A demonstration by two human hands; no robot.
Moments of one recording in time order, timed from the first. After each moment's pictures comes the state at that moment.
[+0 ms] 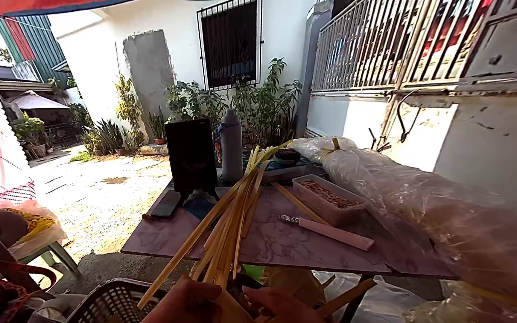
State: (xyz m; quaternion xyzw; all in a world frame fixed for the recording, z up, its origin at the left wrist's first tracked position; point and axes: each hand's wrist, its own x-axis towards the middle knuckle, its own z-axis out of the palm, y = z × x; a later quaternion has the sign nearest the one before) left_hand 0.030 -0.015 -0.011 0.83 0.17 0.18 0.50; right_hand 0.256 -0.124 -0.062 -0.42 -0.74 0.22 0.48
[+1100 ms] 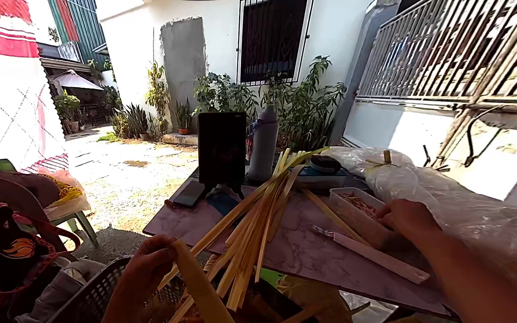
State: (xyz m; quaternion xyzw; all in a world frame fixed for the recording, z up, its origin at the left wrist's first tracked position) left_hand -0.028 0.034 -0.048 0.56 0.10 0.51 0.64; right_hand 0.505 0.039 -0.010 -0.87 -0.46 0.03 0.18
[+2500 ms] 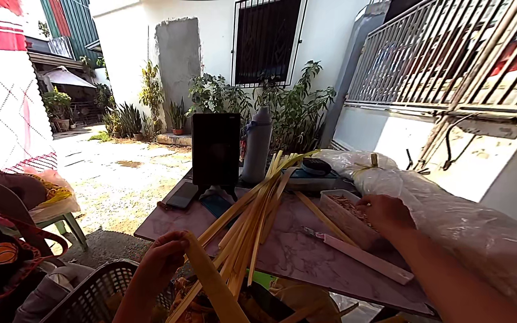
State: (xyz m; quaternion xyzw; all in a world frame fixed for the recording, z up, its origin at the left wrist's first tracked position) left_hand 0.007 0.052 -0.051 0.48 0.21 0.50 0.69; right_hand 0.488 0.043 -0.003 -0.84 -0.49 -0.04 0.24
